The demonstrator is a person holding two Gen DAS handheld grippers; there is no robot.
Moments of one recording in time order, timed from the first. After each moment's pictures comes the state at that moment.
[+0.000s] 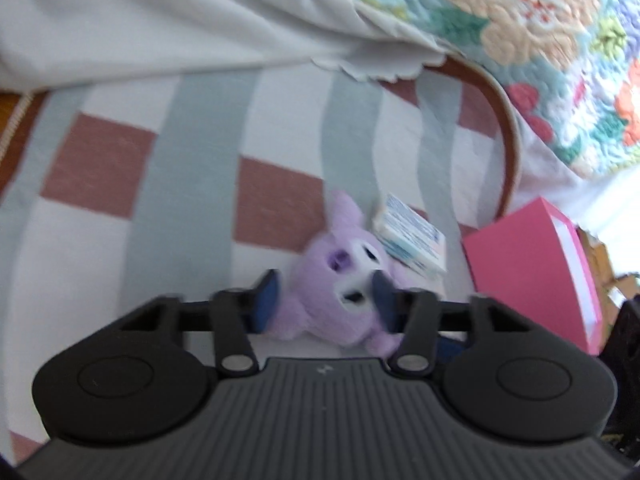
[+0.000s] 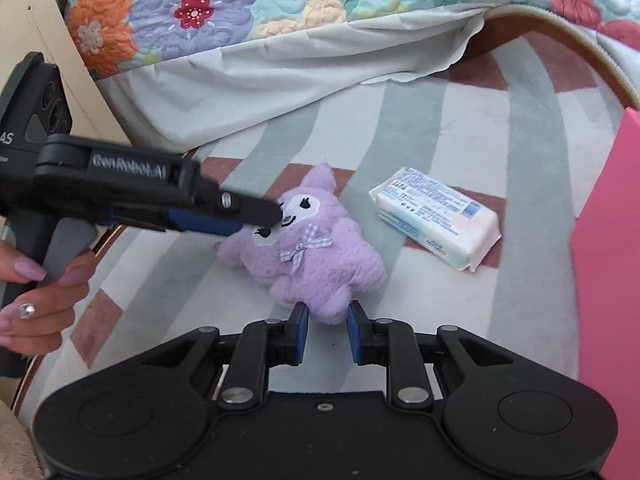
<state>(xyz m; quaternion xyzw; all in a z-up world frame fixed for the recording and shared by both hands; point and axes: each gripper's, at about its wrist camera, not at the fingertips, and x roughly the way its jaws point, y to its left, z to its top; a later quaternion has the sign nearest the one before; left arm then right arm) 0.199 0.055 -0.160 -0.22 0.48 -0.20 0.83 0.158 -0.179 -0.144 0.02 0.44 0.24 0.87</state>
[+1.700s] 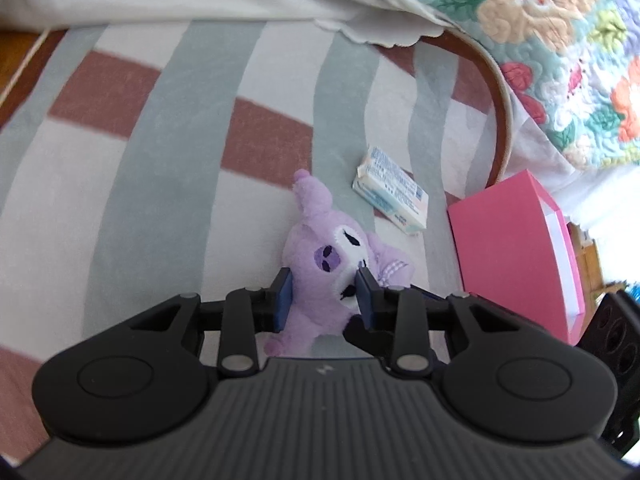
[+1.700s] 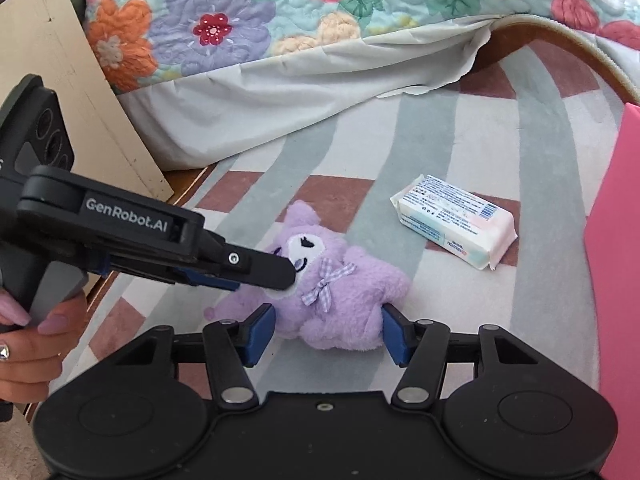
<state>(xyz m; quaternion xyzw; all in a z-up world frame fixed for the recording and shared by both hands) 0.172 0.052 -0.164 -0.26 0.51 -0.19 0.80 0.139 -0.178 -0.143 0.04 0.41 0.25 0.87</state>
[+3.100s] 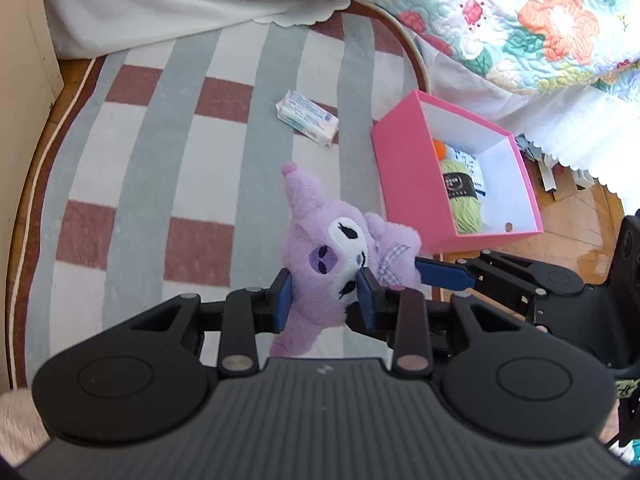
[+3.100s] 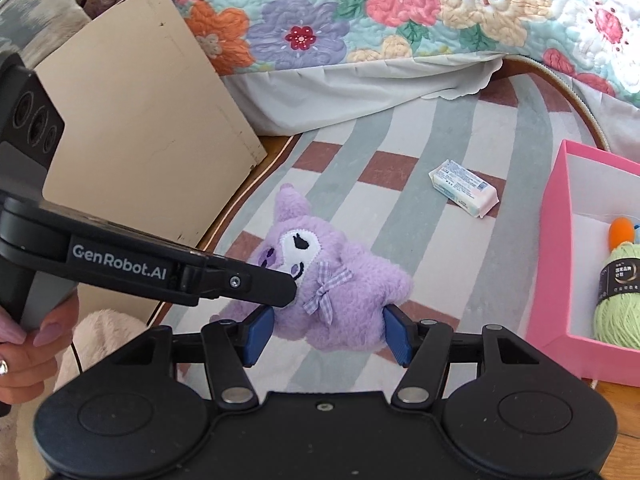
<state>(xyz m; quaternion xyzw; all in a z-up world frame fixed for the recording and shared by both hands) 0.038 -0.005 -0.006 -0.17 0.56 -0.15 0.80 0.039 -0.218 -0.004 0.02 0.49 0.31 0.81</state>
